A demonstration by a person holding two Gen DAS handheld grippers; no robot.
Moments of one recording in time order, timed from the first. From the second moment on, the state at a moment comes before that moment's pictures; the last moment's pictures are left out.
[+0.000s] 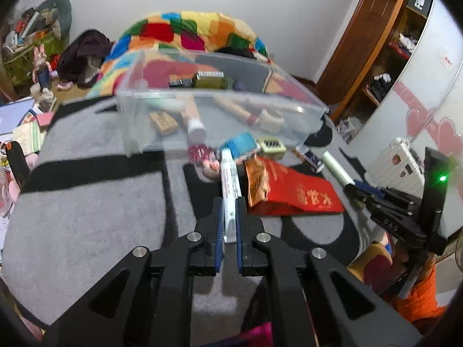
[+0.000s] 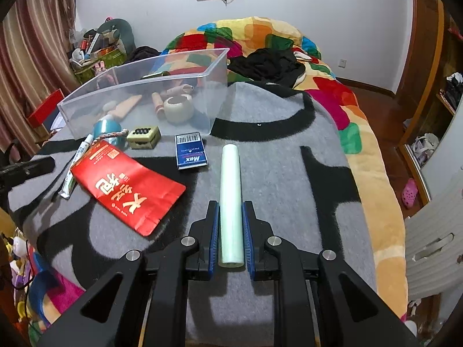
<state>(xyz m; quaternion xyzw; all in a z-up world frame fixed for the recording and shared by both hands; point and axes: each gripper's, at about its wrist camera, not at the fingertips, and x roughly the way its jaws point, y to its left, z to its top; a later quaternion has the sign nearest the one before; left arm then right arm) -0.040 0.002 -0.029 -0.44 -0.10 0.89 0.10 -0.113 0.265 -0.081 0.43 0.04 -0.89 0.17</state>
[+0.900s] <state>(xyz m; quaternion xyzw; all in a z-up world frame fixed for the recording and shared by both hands) -0.048 0.014 -0.026 -0.42 -0.08 0.90 0.07 -0.107 0.270 -0.064 0.39 0.02 -0.91 0.17</state>
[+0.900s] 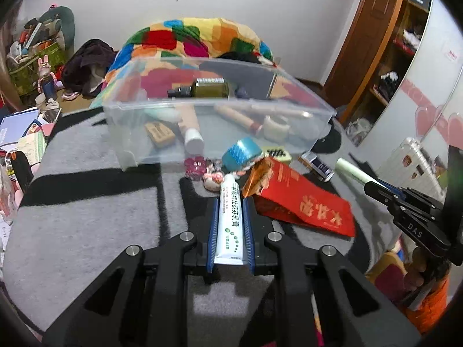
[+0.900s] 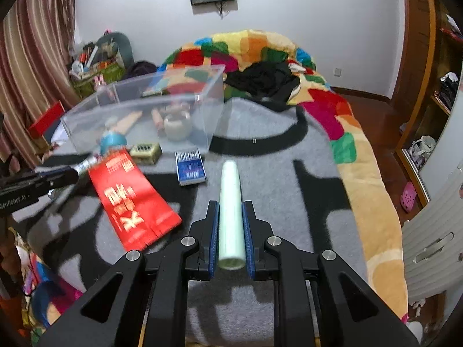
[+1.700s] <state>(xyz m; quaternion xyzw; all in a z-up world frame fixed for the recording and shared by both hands) -0.106 -0.031 0.021 -0.37 -0.11 0.92 0.03 -0.161 0.183 0.003 0.33 -0.01 -0.90 0.29</state>
